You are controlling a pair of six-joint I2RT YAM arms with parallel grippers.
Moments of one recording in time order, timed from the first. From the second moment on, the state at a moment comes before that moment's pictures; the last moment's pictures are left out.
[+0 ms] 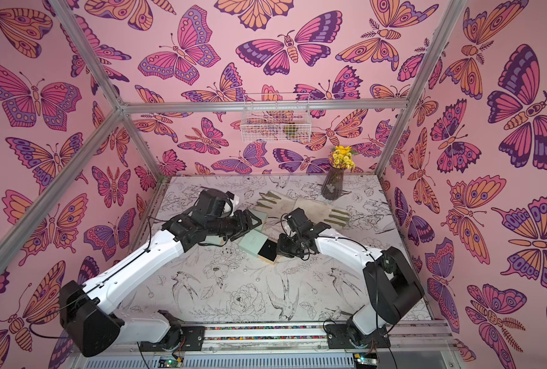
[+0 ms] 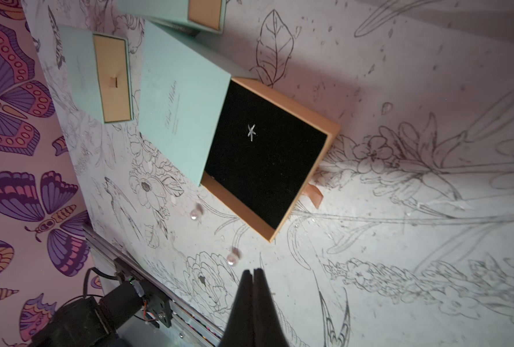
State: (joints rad) left arm -0.59 1.35 1.22 -0.57 0.35 -0.92; right arm 0.62 1.58 1.00 -0.47 -0.36 0.83
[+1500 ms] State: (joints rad) left arm -0.46 1.36 1.15 -0.56 0.43 -0.81; right arm 0.64 1.85 1.06 -0.23 -0.38 1.03
